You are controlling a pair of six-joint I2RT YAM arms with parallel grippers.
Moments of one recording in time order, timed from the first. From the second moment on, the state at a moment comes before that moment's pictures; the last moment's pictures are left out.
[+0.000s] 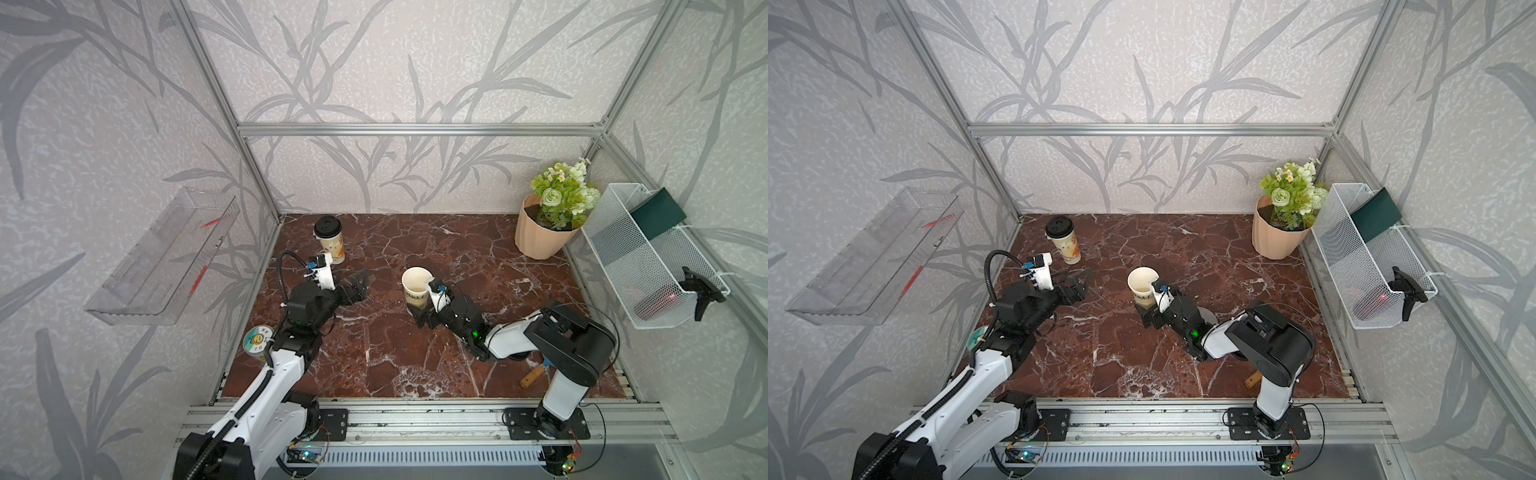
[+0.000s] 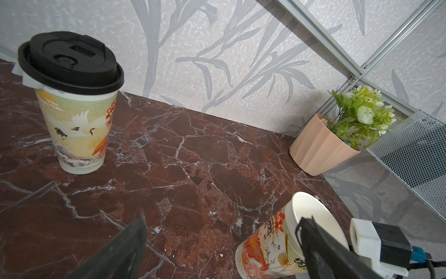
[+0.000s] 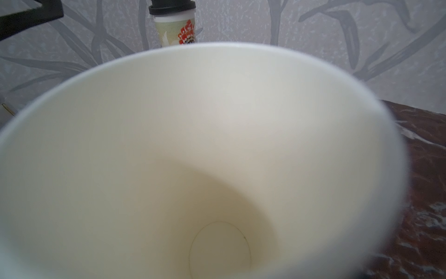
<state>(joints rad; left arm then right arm) -0.18 0.91 0.44 0.29 0.25 -0.46 0.79 1.75 0.53 0.96 0.06 0.09</state>
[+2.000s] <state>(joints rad) -0.20 0.81 0.43 0.26 0.51 -0.52 0.45 1.57 0.75 -0.34 0.07 0.40</state>
